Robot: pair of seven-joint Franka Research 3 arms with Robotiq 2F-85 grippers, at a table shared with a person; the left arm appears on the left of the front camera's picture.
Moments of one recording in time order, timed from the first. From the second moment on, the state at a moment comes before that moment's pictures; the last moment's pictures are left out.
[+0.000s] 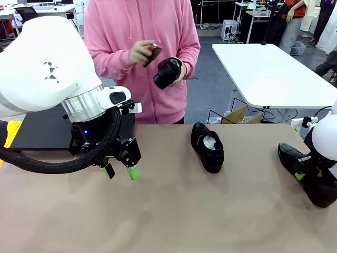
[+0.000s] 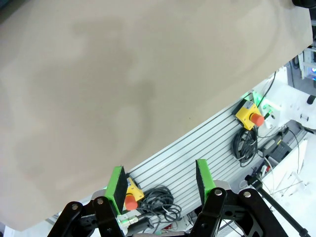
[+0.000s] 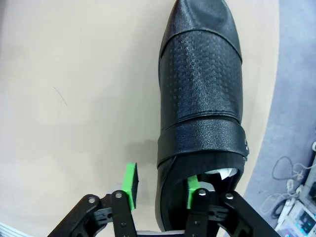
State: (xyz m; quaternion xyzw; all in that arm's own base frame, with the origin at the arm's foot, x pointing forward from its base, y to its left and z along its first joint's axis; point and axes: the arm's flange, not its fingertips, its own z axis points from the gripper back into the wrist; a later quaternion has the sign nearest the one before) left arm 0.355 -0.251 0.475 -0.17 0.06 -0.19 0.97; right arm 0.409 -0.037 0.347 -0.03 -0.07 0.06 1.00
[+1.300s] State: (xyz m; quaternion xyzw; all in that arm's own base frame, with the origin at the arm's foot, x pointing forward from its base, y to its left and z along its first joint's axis) left arm 0.355 -0.251 0.474 -0.17 0.06 -0.19 0.97; right arm 0.349 0.058 0.465 0.03 -0.10 0.03 0.99
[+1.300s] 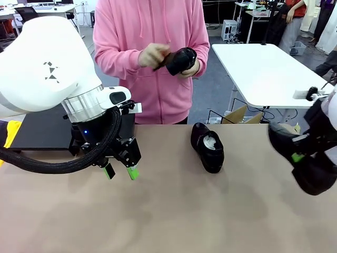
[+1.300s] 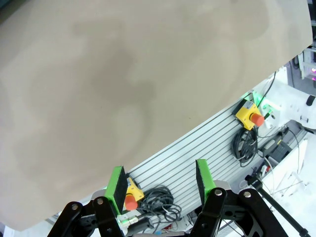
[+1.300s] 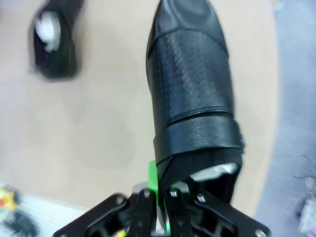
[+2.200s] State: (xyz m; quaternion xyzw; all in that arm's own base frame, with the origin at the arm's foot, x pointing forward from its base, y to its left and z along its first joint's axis) left arm 0.355 -0.251 0.474 -0.17 0.06 -0.19 0.97; right arm 0.322 0.129 0.458 0.07 -0.06 0.05 0.99
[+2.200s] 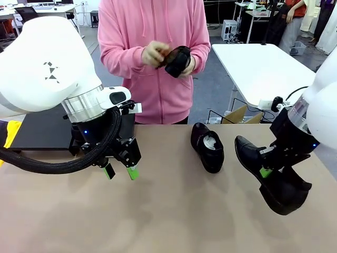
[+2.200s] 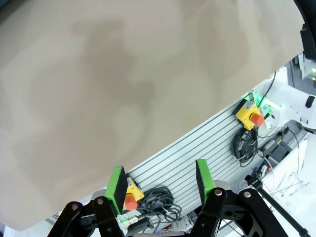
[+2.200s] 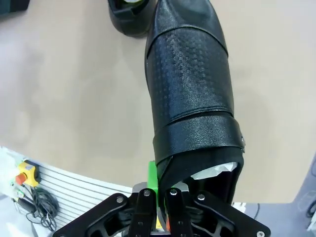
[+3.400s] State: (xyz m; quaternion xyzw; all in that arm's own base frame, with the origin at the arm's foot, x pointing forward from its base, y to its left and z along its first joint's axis) left arm 0.355 -0.251 0.474 -0.17 0.06 -0.19 0.97; right arm 0.277 0.319 0.333 0.07 -0.11 0.01 0.99
